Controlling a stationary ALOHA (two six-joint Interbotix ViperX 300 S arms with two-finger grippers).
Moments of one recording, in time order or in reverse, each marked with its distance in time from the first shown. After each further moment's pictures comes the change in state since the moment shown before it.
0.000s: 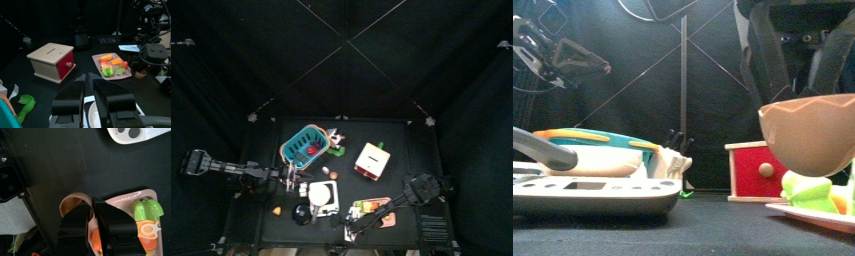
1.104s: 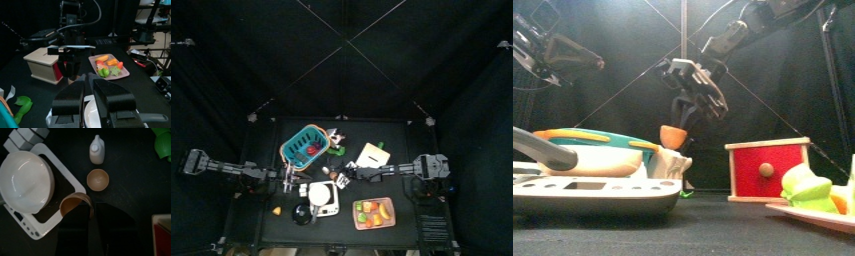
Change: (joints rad) left arm -0.028 -0.057 0.021 0.002 0.028 -0.005; right arm -0.517 -0.210 0.255 -0.055 -0.454 -0.021
